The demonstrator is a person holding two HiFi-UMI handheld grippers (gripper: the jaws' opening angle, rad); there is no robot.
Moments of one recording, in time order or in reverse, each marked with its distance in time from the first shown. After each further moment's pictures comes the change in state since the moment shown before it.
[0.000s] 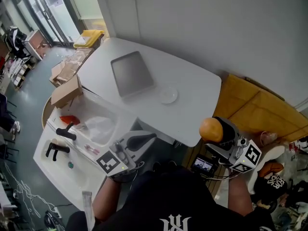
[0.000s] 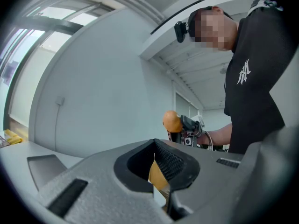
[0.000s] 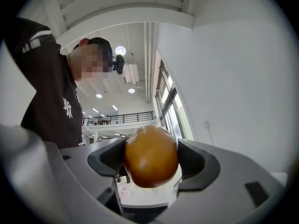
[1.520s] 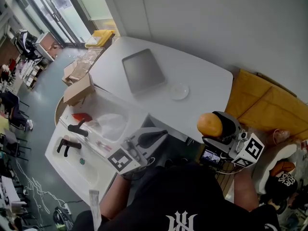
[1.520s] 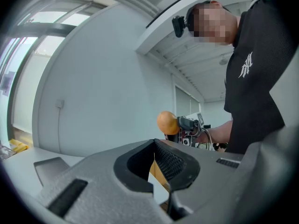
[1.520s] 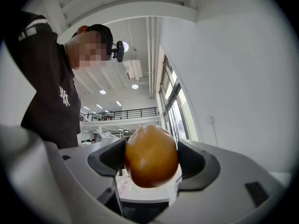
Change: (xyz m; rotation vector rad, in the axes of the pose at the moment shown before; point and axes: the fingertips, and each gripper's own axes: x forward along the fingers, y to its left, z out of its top) left arm 0.010 -0.016 -0.004 0.048 0.062 0.033; right arm 0.012 0.005 -0.027 -0.011 0.046 0.051
